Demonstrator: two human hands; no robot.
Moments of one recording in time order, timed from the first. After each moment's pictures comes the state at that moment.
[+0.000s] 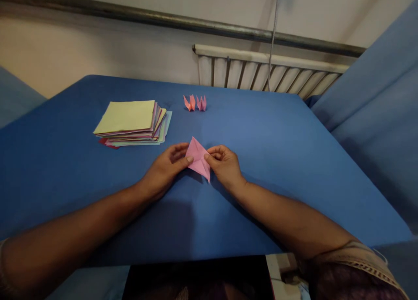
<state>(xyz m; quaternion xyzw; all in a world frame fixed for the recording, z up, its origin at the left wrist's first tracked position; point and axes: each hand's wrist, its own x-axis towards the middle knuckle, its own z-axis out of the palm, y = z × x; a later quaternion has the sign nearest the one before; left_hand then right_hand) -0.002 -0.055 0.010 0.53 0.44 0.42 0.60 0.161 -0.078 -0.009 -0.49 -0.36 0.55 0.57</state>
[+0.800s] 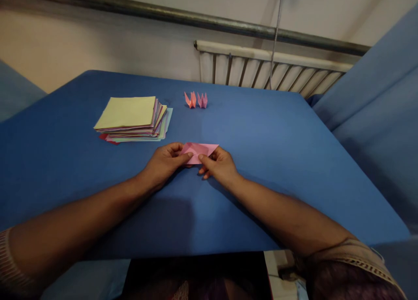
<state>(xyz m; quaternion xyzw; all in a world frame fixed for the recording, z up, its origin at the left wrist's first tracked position) -0.002 -0.047 0.014 0.53 0.47 0.38 0.59 0.162 -0.077 -0.008 -0.50 -0.40 0.59 0.49</state>
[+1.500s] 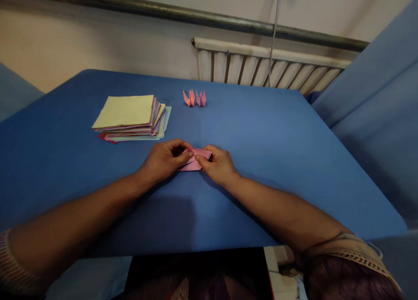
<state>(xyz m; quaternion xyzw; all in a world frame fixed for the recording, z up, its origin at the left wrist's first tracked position) -0.013 -0.036 0.017 0.73 0.46 0.29 0.41 0.162 -0.078 -0.017 -0.56 -0.56 0.42 0.45</state>
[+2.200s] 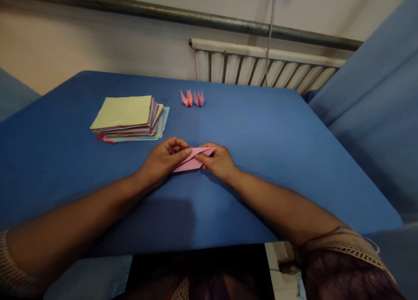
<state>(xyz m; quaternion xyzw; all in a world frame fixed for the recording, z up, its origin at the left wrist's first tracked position) -0.006 -0.045 0.016 0.57 0.44 0.38 0.58 0.165 -0.075 0.000 -0.50 -0.49 0.52 0.49</state>
